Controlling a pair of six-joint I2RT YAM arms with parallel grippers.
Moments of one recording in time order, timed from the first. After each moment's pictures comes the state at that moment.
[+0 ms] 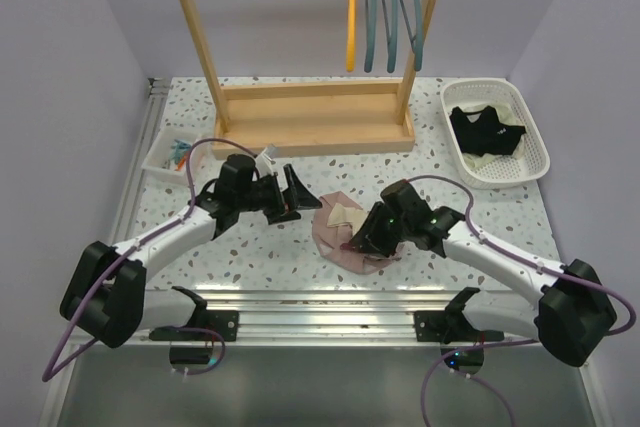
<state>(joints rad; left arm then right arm) -0.47 1.29 0.66 0.03 0.57 -0.91 0.71 1.14 0.64 -0.47 -0.14 1.23</state>
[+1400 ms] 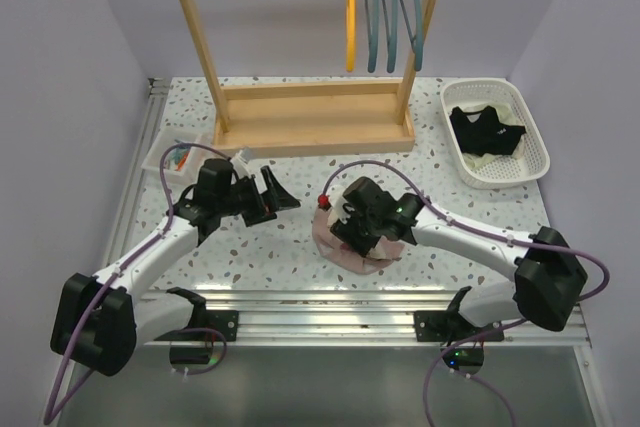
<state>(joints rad) -0.35 1.12 0.62 -0.16 0.49 -0.81 0.87 1.36 0.90 -0.58 -0.02 -0.11</state>
